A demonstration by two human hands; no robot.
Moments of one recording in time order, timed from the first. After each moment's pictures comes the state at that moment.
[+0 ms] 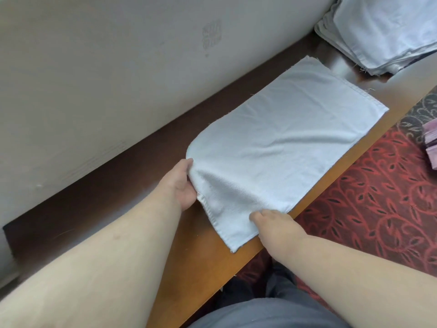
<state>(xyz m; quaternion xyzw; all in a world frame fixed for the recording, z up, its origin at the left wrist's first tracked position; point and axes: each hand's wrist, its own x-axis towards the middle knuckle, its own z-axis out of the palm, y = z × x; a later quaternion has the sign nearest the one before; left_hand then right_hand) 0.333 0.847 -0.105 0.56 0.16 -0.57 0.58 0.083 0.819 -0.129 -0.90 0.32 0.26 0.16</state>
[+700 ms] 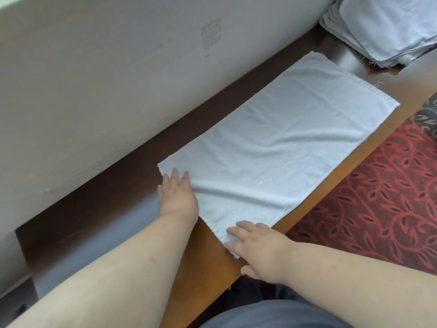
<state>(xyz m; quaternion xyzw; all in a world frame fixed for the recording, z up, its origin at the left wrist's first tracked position) 0.329 0.886 -0.150 0.90 -0.38 -0.21 -0.01 0.102 0.844 -0.121 -0.93 0.07 0.29 0.20</state>
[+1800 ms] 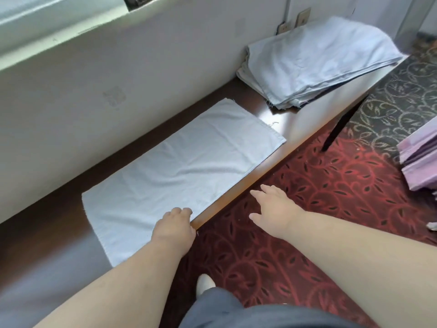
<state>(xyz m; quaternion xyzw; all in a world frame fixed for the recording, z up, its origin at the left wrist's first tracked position) 0.044 0.759 -0.082 0.87 -0.43 -0.21 -0.10 -0.166 0.605 -0.051 -0.84 0.42 0.17 0.30</state>
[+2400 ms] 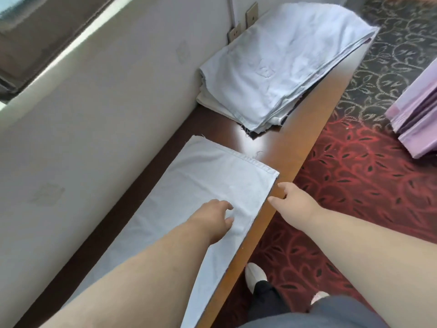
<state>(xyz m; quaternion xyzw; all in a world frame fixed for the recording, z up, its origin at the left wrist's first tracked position) 0.083 0.491 -0.113 0.73 -0.61 -0.31 -0.11 -0.137 0.428 -0.097 -0.59 0.64 -0.02 0.50</state>
